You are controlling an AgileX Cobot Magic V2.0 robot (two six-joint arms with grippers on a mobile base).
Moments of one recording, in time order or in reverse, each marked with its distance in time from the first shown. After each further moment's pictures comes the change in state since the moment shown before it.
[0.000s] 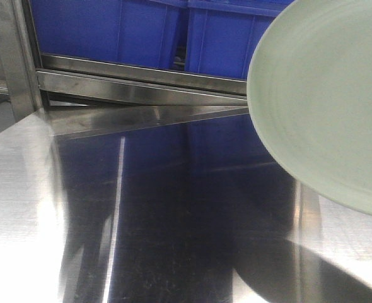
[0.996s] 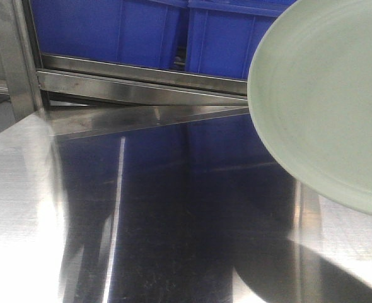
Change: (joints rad) left arm 0.000 0.000 0.000 0.000 0.000 0.000; right arm 0.000 -0.001 0.000 -0.002 0.000 0.000
